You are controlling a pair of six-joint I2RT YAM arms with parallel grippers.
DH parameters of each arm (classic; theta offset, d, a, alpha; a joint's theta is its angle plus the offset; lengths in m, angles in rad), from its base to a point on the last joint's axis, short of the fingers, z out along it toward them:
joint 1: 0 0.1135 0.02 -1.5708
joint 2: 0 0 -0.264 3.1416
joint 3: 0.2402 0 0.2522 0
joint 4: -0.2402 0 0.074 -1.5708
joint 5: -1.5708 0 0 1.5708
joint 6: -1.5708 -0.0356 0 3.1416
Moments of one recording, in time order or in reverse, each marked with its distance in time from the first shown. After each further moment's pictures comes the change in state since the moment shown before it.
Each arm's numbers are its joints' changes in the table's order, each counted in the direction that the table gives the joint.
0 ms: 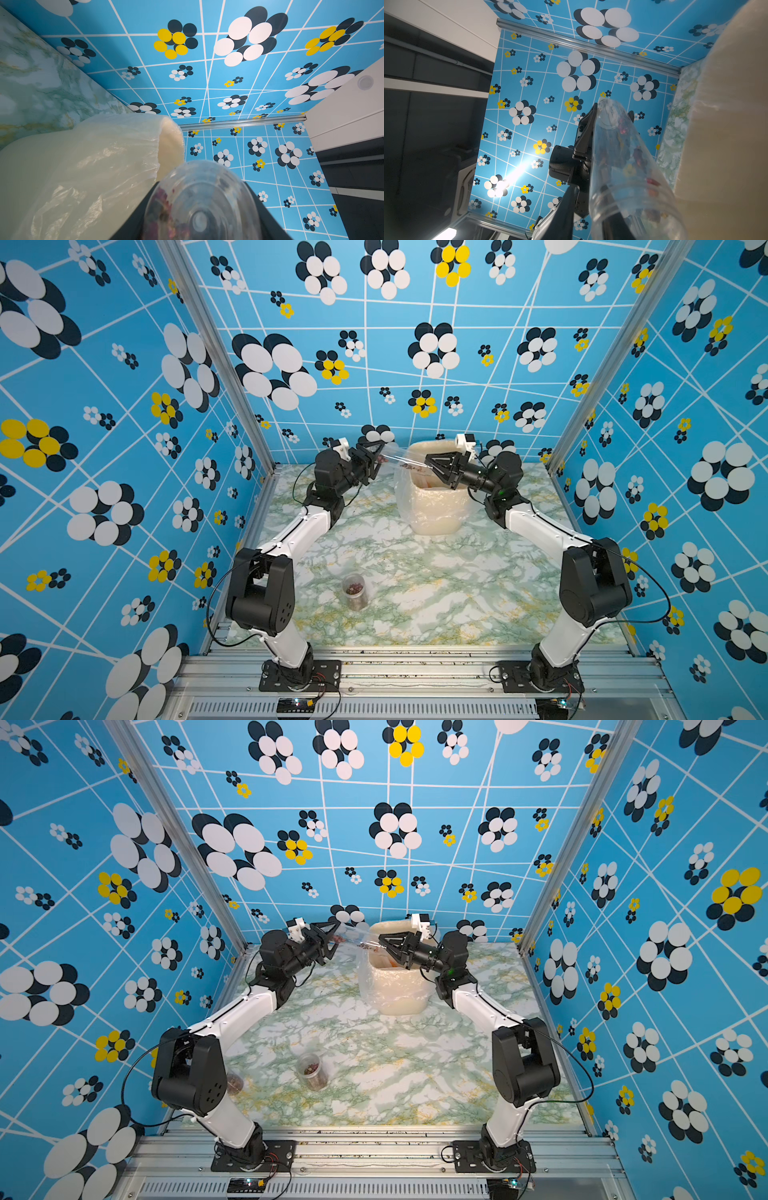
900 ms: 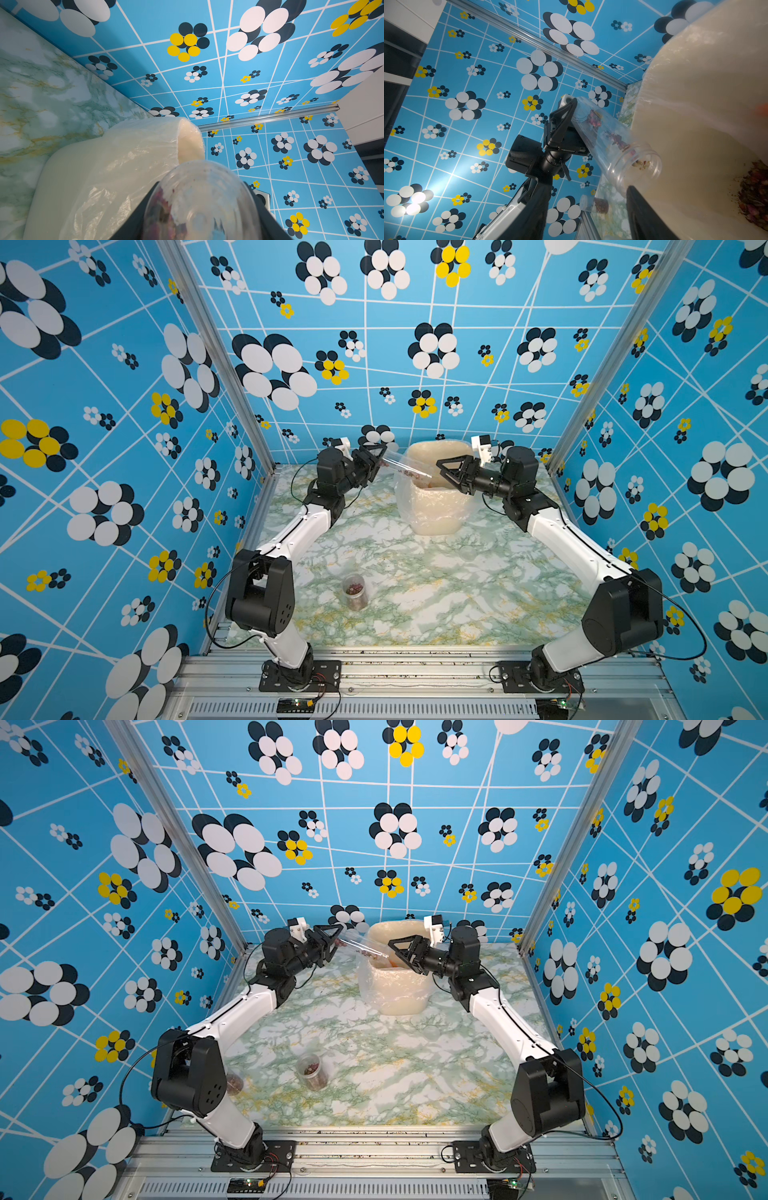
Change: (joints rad) left arm -0.008 -0.008 0.031 -0.120 0.028 -0.171; right arm -0.026 -0.224 0.000 -0.578 -0.124 0.502
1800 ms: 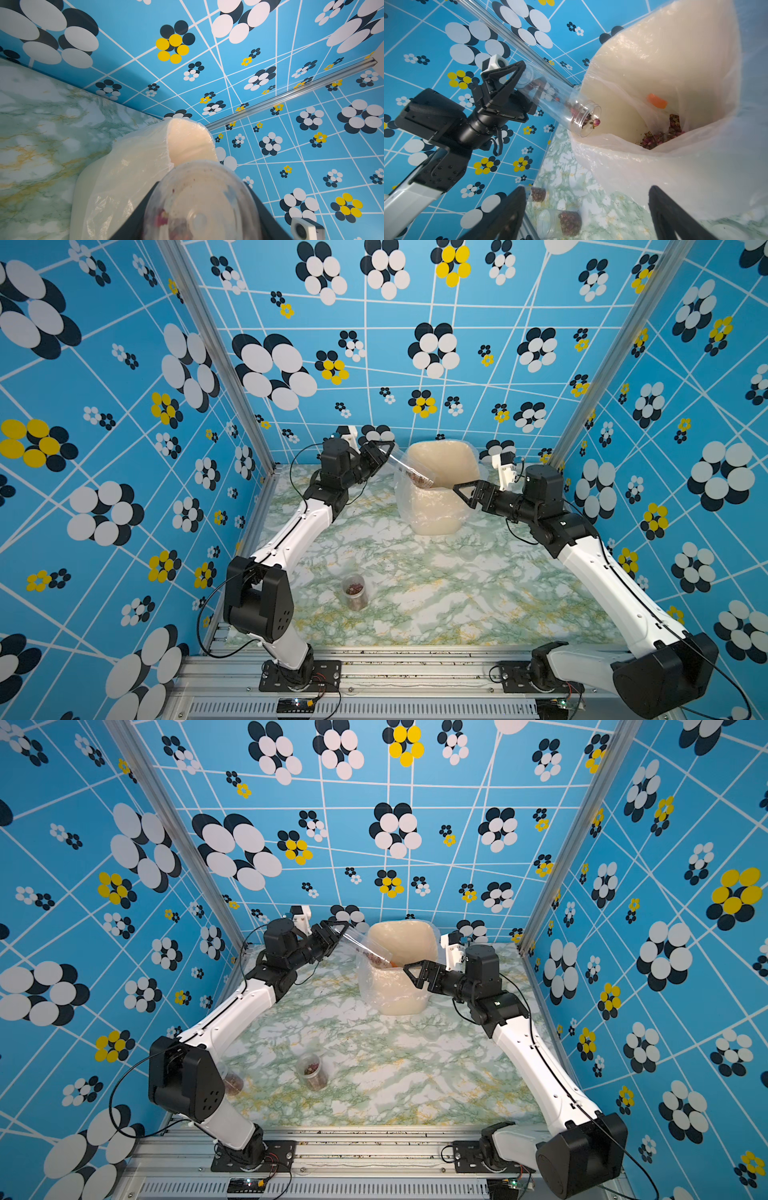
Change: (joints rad) left arm -0.053 -0.030 0.121 -0.214 0.061 -0.304; right arm 0.000 -0.294 -0.121 -0.430 -0.267 0.418
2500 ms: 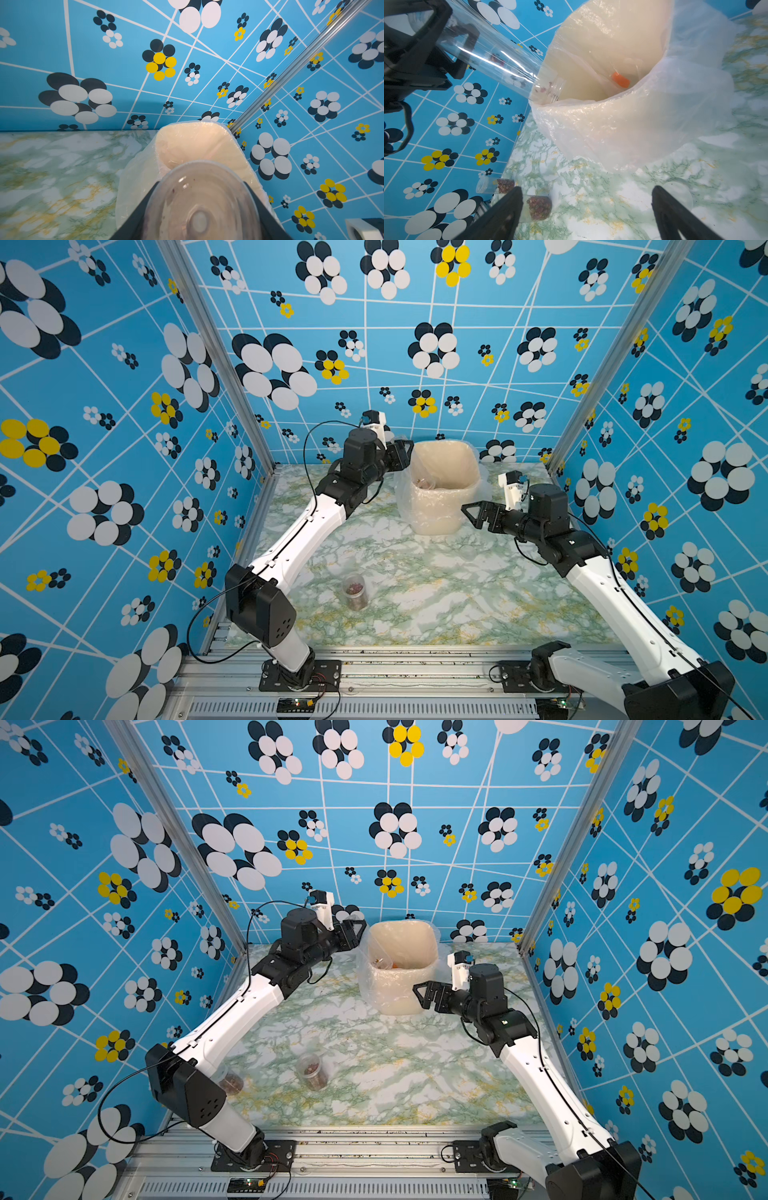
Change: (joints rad) left arm -0.203 0.001 0.256 -0.340 0.324 -0.534; right arm 0.000 -0.127 -0.126 -0.109 -0.126 0.109
